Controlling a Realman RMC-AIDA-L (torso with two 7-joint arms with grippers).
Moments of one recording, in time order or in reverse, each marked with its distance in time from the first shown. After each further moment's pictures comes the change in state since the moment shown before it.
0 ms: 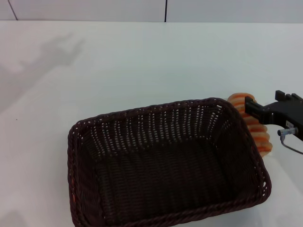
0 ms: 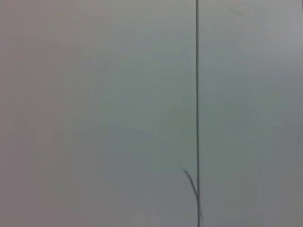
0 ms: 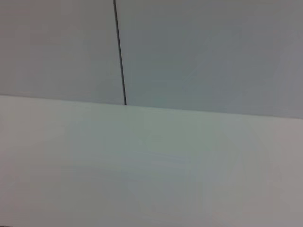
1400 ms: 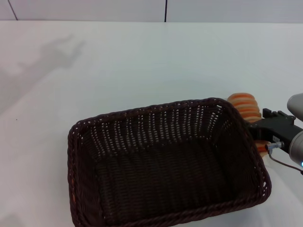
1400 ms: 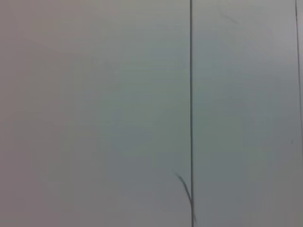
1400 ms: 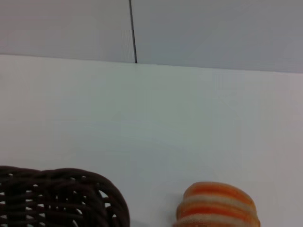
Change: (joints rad) left arm 0.022 -0.003 0.006 -0.028 -0.024 -0.014 -0.014; right arm 0.059 0.002 -0.024 -0.129 0.025 -0.005 0.008
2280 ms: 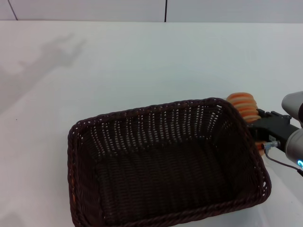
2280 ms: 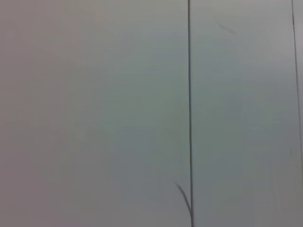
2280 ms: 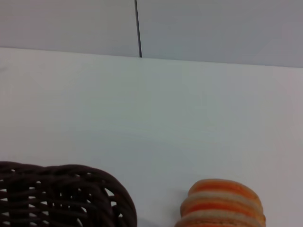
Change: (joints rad) left arm -0.007 0.001 -0.004 -0.003 -0.017 0.005 0.000; right arm 0.031 0.002 0.001 -0.026 0.003 0.009 0.002
